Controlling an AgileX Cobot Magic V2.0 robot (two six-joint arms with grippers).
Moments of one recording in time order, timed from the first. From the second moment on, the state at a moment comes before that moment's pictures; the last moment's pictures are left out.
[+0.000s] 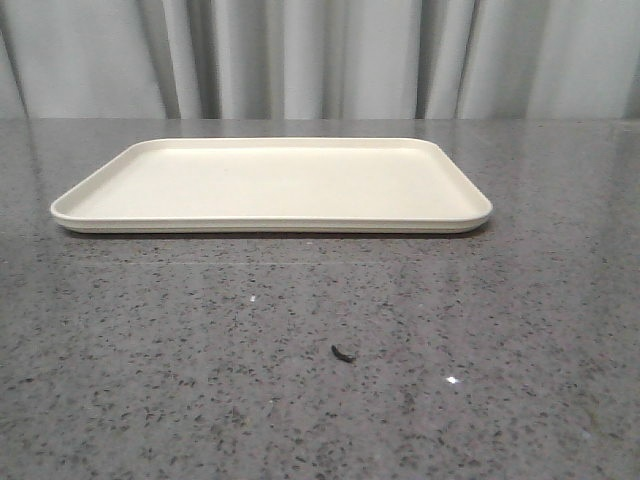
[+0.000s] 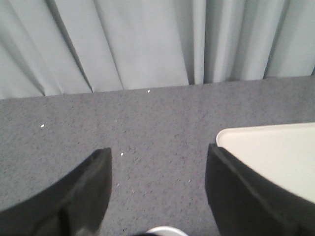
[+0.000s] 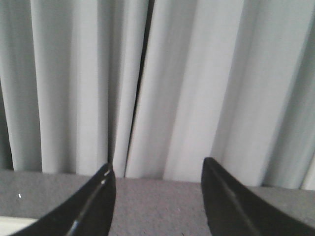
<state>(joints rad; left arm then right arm) 0.03 0.90 -1.55 0.00 1.17 0.05 0.03 0.72 -1.30 0.01 0.68 -0.05</state>
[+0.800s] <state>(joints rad) 0.03 1.03 -1.33 0.11 1.28 0.06 0.06 1.05 -1.55 0.03 1.10 -0.19</state>
